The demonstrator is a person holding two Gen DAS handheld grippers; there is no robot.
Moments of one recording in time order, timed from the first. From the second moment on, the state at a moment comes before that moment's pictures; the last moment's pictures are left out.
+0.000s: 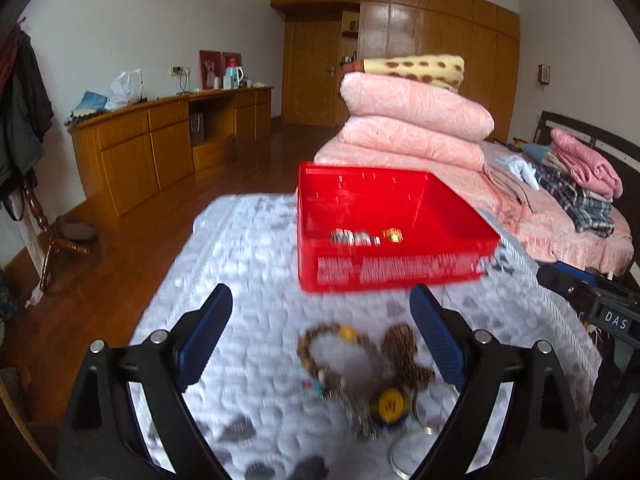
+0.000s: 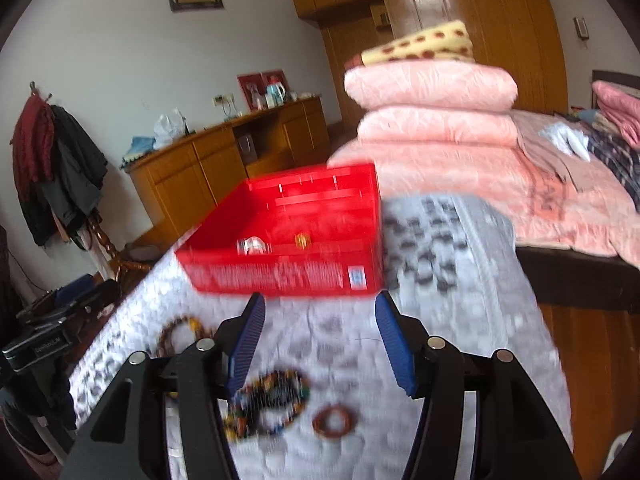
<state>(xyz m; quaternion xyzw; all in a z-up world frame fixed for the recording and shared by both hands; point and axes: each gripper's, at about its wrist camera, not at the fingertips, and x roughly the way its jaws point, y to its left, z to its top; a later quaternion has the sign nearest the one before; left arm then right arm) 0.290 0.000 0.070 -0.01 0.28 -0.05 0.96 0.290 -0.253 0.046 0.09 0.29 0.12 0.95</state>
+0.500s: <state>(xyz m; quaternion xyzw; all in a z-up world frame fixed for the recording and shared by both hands) 0.245 -0.037 0.012 -0.01 0.37 -0.07 0.92 0.263 -0.258 -0.006 0.09 0.38 0.10 0.91</state>
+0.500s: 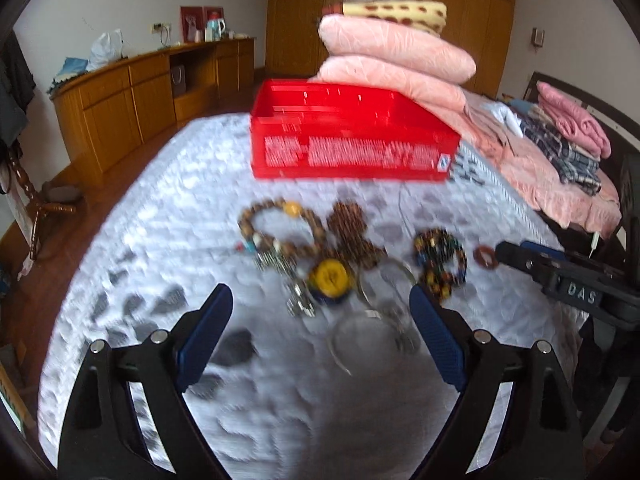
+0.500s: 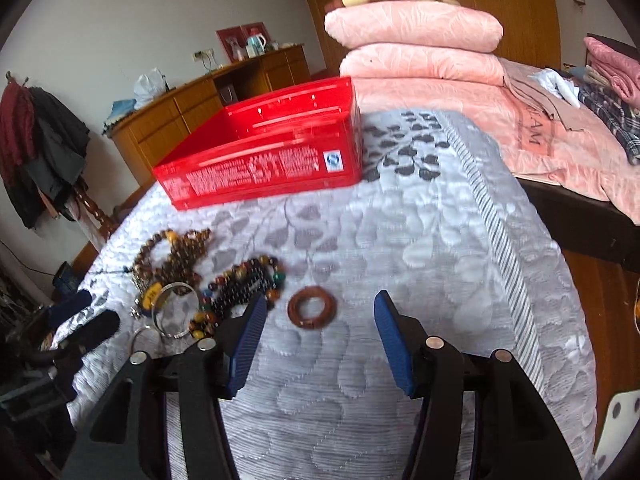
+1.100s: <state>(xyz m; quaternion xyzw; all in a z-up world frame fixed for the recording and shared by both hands) 0.250 -0.048 -0.013 -0.01 0.42 -0.09 0.90 0.273 -0.248 -0.015 0.07 0.42 0.10 0.90</state>
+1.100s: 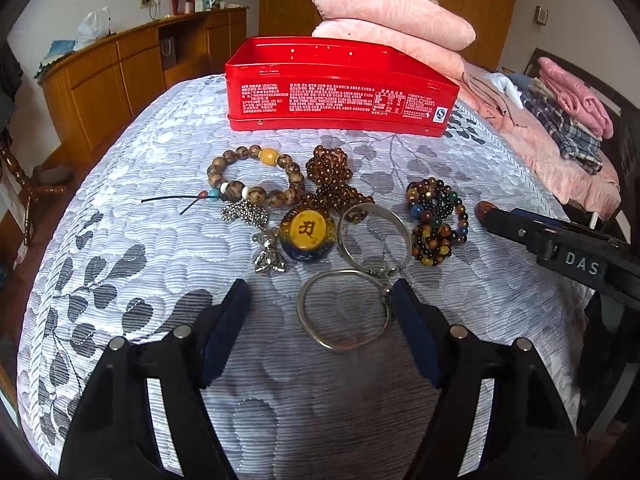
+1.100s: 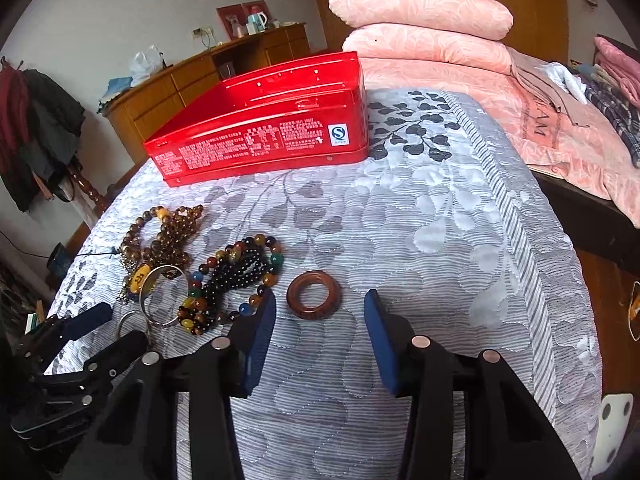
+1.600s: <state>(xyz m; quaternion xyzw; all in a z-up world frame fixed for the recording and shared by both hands) 0.249 -0.049 -0.014 0.00 0.42 -0.09 0.90 0.281 -0.239 -0.017 0.05 0.42 0.09 0.90</state>
